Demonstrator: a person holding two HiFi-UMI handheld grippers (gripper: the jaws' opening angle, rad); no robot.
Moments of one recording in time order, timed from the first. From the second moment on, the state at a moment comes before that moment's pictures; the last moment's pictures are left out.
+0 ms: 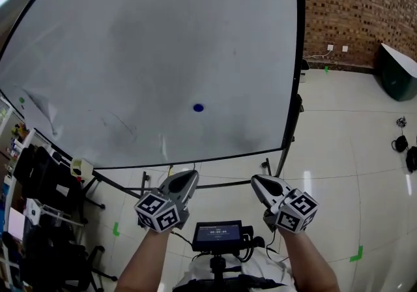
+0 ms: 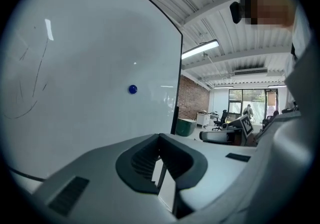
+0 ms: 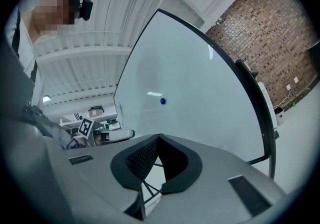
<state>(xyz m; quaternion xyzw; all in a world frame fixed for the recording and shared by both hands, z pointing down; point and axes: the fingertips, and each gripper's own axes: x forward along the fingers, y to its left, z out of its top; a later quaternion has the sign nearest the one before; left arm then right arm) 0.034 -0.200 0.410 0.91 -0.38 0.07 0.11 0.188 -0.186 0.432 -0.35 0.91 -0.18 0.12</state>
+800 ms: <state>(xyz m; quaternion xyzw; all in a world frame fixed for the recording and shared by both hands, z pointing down) 0.075 -0.221 0.402 0.89 -0.44 0.13 0.04 0.209 -0.219 0.407 -0.30 0.93 -0.17 0.14</state>
